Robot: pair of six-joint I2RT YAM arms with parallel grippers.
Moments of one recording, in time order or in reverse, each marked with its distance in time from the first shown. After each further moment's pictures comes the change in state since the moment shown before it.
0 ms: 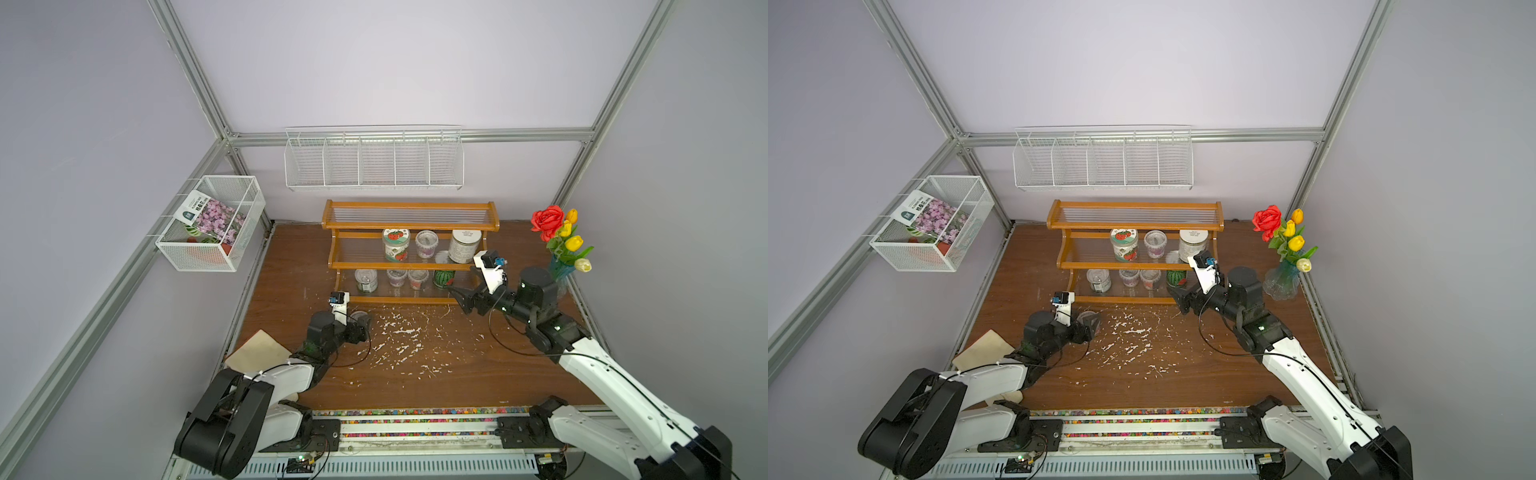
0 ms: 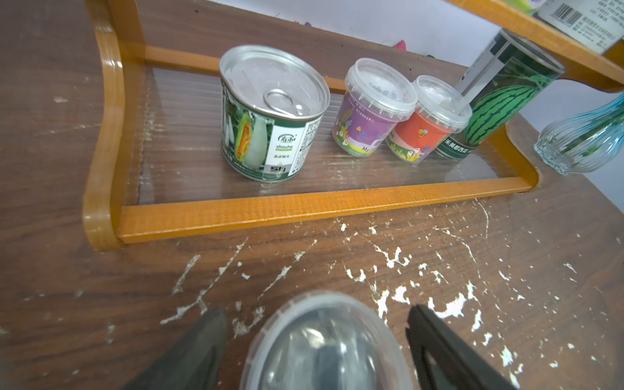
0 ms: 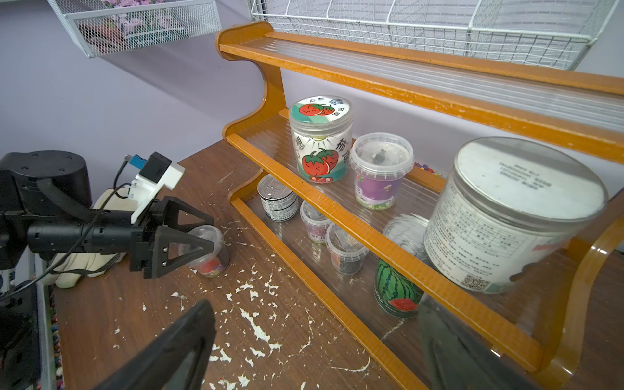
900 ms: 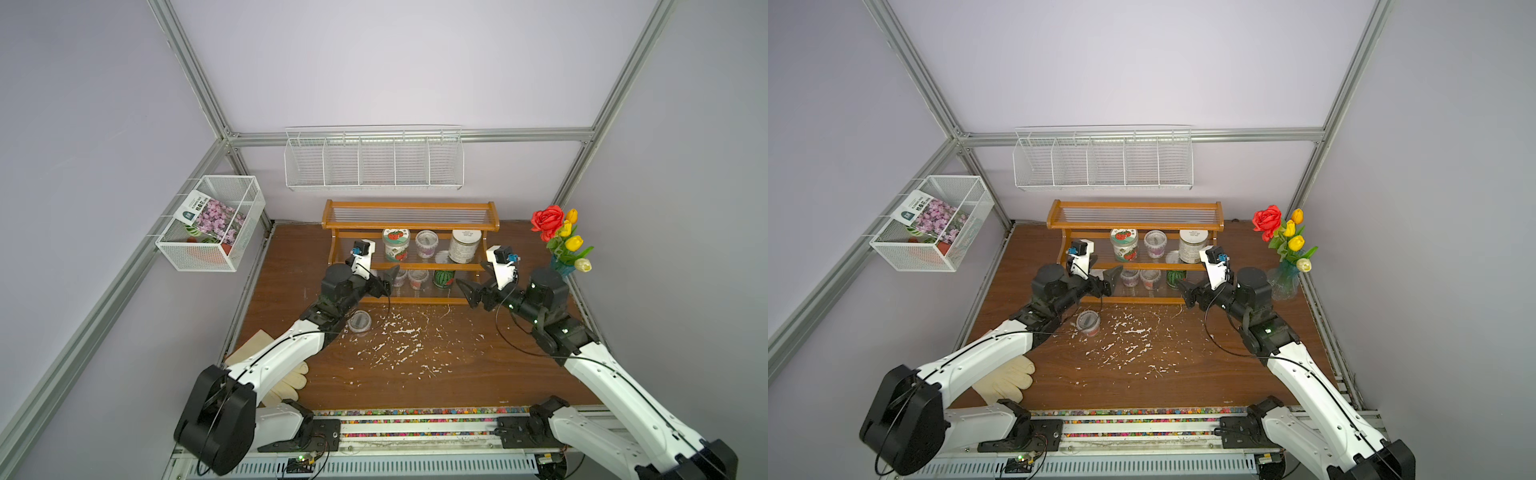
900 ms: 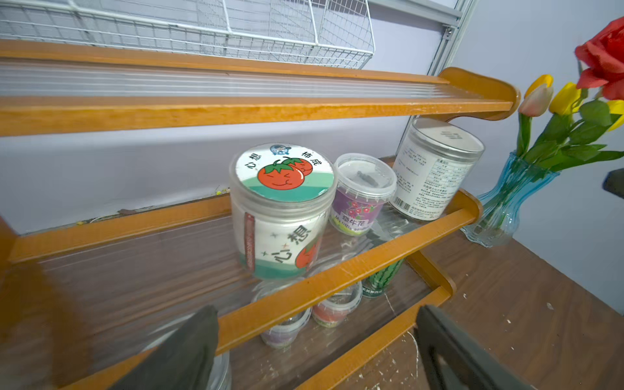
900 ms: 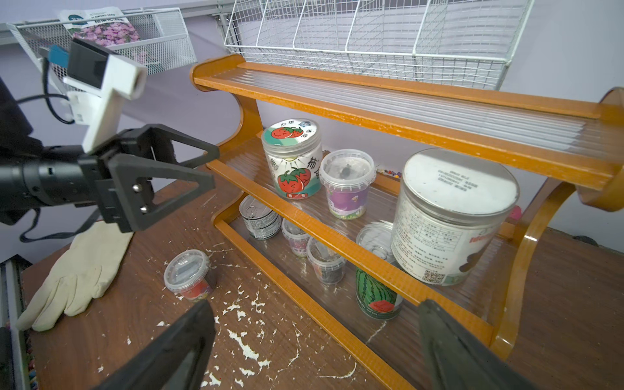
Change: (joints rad) left arm -0.168 0.105 0.550 -0.184 -0.080 0.143; right arm -0.052 -0.043 -0.002 0.015 0.040 0.067
